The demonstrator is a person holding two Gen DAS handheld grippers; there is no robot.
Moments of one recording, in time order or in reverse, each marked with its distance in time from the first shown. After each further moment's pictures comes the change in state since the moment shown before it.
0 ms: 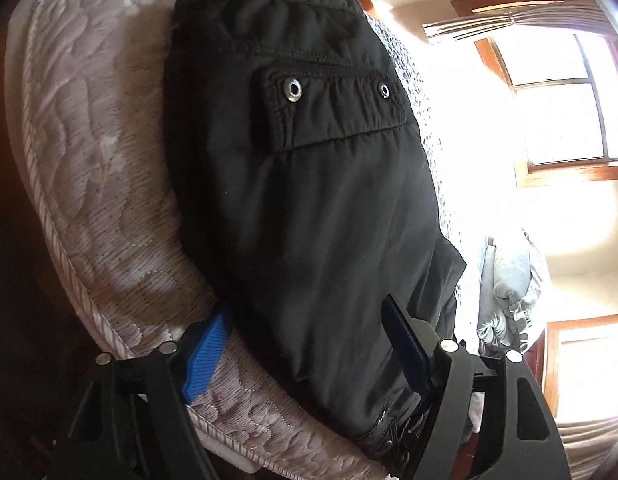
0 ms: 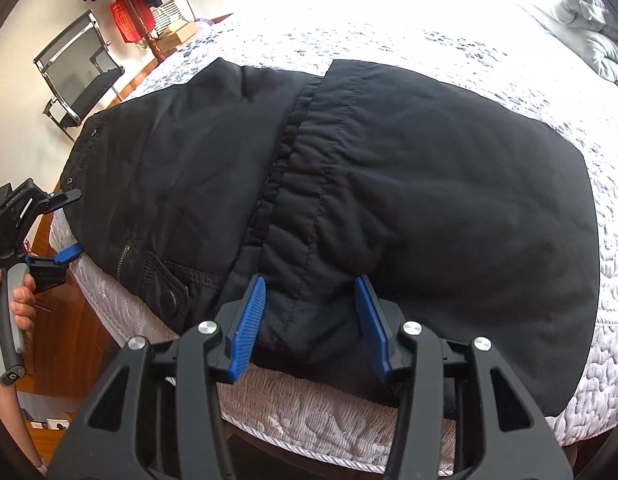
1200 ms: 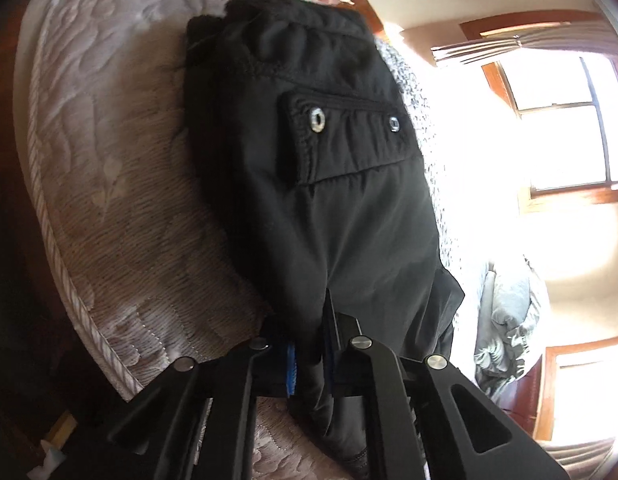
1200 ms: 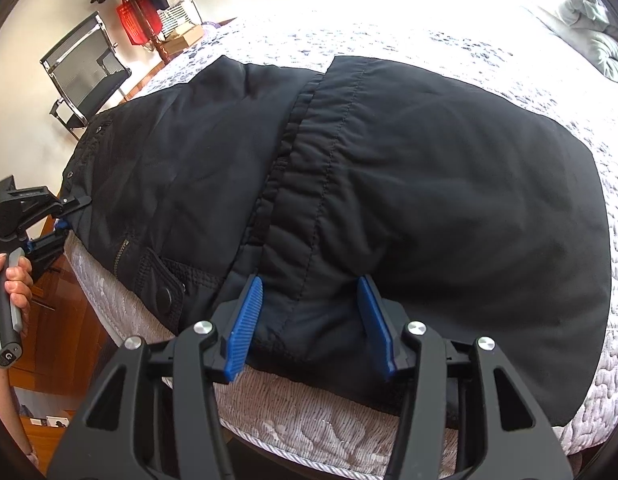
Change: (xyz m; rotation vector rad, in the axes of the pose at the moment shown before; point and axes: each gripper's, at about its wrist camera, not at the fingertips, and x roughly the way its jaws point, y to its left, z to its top) left arm -0.013 -0.004 0.004 -0.016 -0.110 0.018; right arm 0.008 -0.006 -0.004 -0.005 -0.021 0.035
